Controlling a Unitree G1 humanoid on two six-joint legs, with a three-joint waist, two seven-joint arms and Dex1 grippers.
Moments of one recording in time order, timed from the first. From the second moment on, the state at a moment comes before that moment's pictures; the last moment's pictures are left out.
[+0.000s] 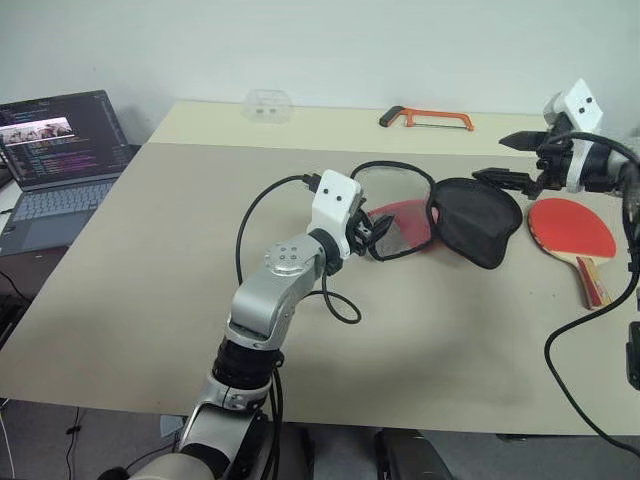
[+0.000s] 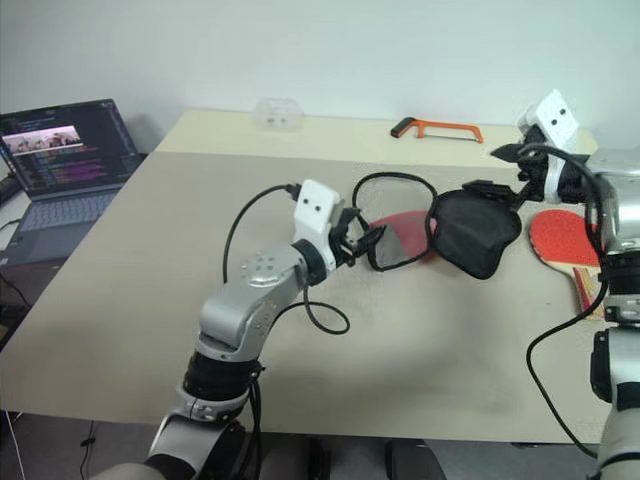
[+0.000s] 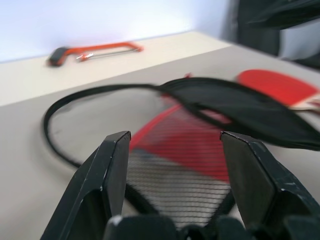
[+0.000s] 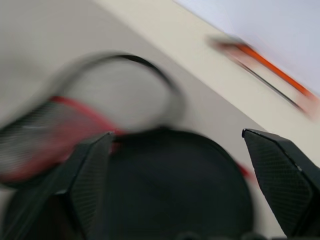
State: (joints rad) left arm -0.61 0.13 -0.16 -0.27 -0.25 0.76 -0.37; right arm -1.10 -0.83 0.00 0.60 0.10 0.62 0.85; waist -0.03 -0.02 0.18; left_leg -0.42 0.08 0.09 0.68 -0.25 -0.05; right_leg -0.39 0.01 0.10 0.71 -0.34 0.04
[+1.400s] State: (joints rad) left arm -0.64 0.17 0.17 0.00 -0.53 0.99 -0.40; right arm -1.05 -0.75 -0.17 0.27 0.32 1.08 0.59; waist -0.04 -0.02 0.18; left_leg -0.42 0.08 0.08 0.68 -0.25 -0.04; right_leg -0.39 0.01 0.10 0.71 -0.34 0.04
